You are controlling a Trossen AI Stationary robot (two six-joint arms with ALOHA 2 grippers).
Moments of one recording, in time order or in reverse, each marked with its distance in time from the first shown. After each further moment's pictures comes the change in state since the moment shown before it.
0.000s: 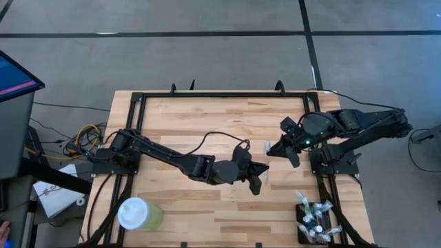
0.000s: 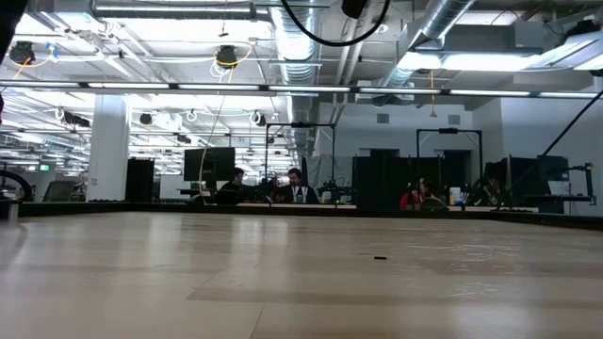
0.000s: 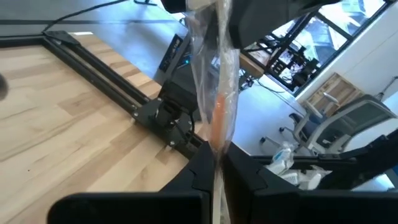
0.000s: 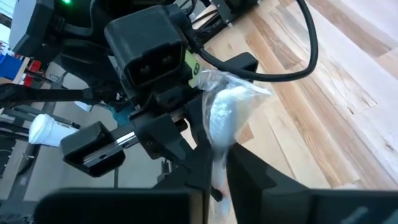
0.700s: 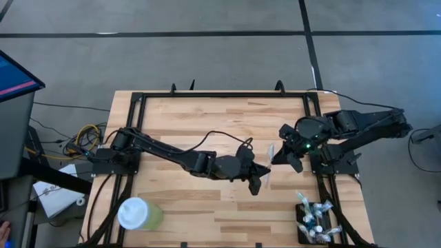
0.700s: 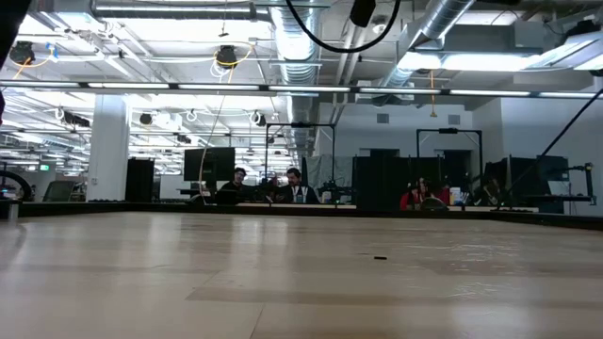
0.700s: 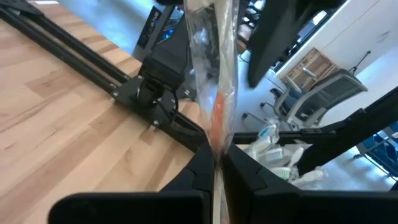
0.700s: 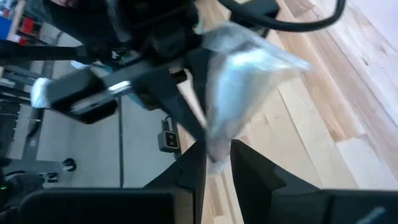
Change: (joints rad) left arm 0.035 0.000 0.000 -0.025 0.178 -0.005; right arm -0.002 0.016 -0.001 -0.113 -0.127 0.004
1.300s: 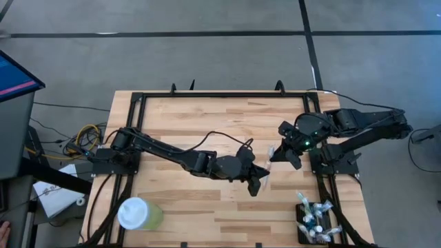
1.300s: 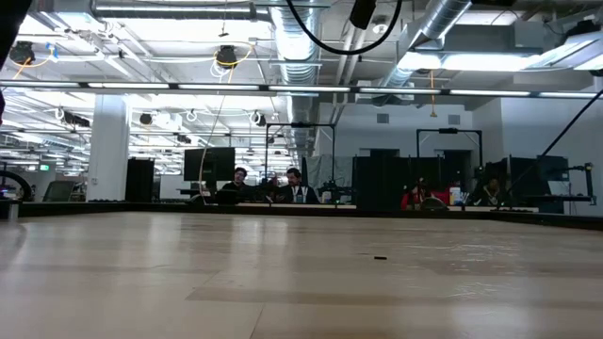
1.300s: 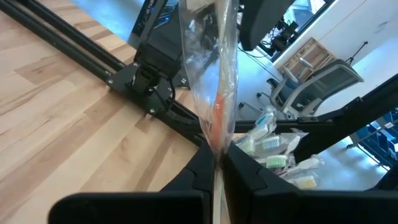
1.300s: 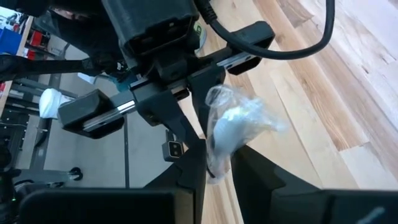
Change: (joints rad) left arm -0.001 0.000 0.000 -0.034 0.045 -0.020; right arm -0.037 -0.002 0.000 0.029 -0.019 0.007
